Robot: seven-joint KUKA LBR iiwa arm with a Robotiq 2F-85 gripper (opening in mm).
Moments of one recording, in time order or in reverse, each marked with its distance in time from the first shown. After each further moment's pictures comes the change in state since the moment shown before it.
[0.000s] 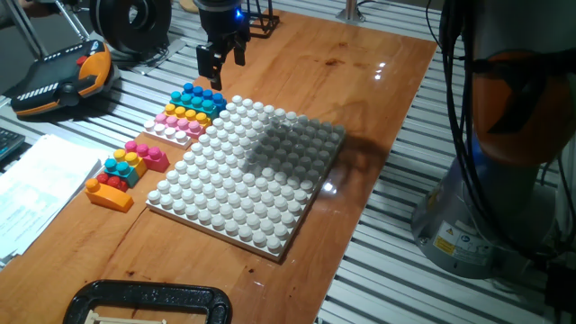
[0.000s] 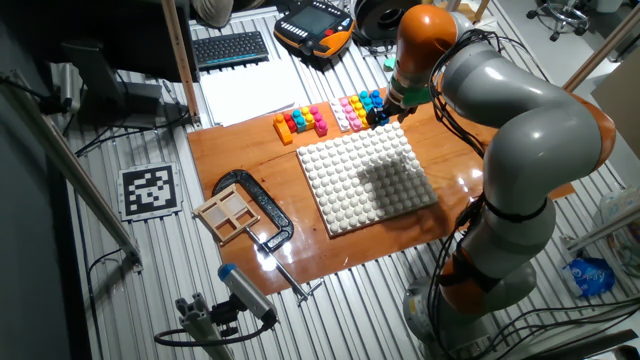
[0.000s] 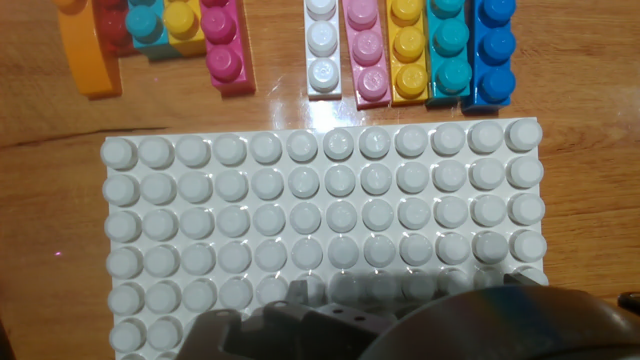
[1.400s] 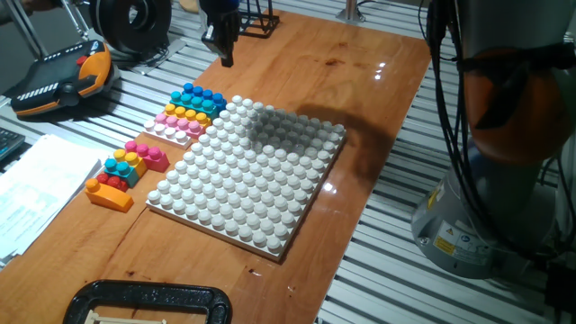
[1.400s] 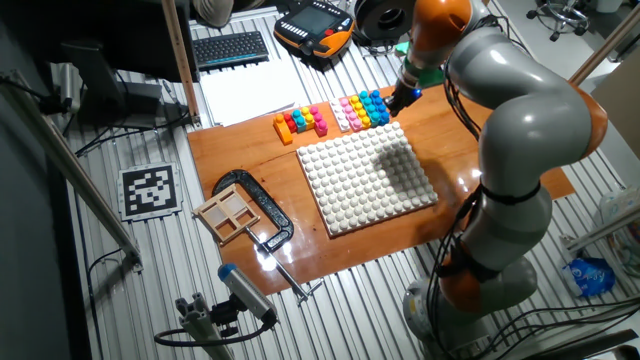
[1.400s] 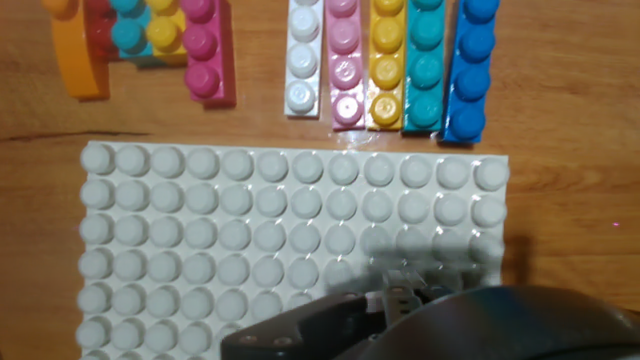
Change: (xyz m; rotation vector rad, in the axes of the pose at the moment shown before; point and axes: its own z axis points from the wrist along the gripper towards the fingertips) arm -0.038 -0.050 -0.005 -0.057 0.036 -0.087
